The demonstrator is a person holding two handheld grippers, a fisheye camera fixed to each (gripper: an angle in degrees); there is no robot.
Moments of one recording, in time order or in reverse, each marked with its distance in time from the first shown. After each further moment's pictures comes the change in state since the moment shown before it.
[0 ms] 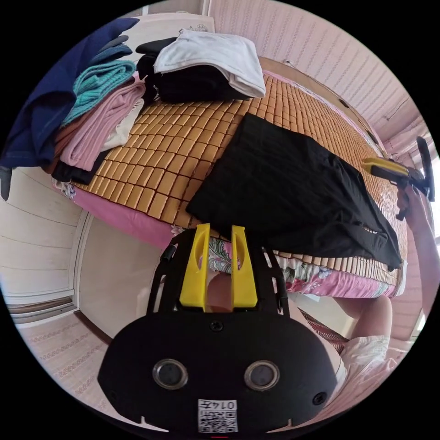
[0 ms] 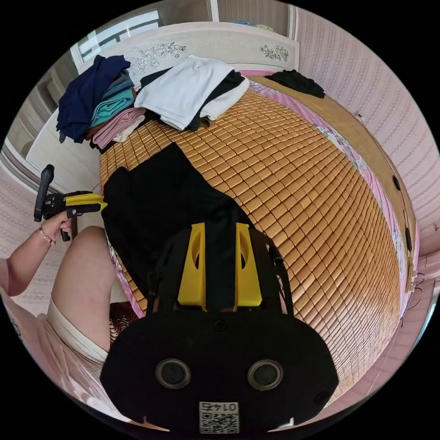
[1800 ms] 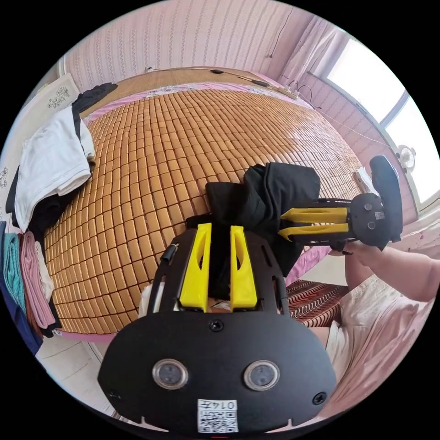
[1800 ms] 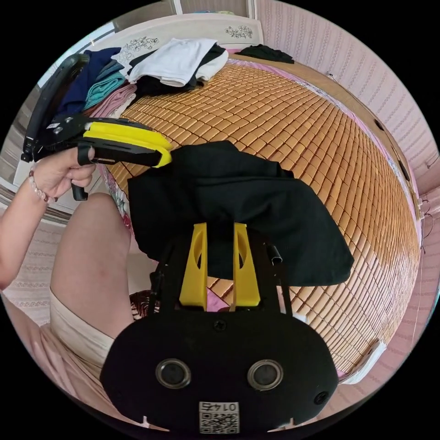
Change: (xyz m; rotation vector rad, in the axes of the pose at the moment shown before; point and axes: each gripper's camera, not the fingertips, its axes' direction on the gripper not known) left arm 0.199 -0.069 -0.047 0.051 0.209 0.647; right arm -0.017 0.189 -0.012 -0.033 0.005 0.264
